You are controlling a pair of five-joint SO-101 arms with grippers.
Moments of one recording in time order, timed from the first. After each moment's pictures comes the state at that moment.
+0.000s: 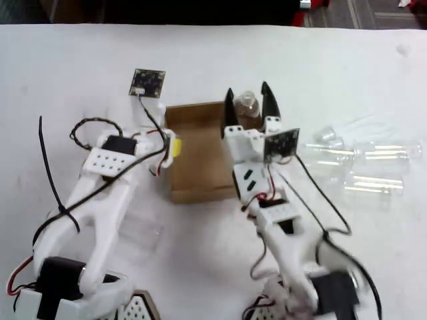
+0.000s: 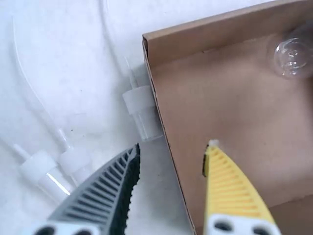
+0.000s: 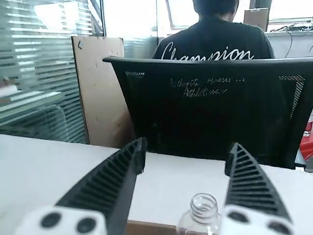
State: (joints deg) left arm 5.8 -13.2 36.3 45.5 6.9; right arm -18.5 -22.2 71.9 -51.3 -1.7
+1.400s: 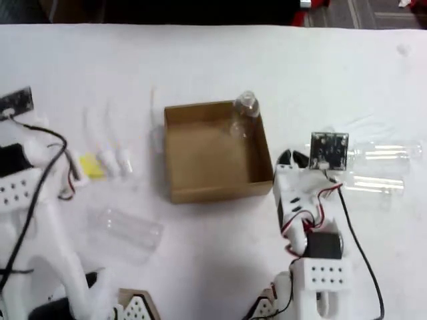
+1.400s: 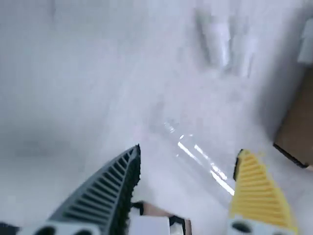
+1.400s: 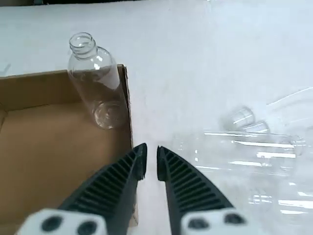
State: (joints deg) left arm -27.7 -28.7 23.3 94.9 6.8; right arm -1.0 -69.3 74.2 35.3 2.2
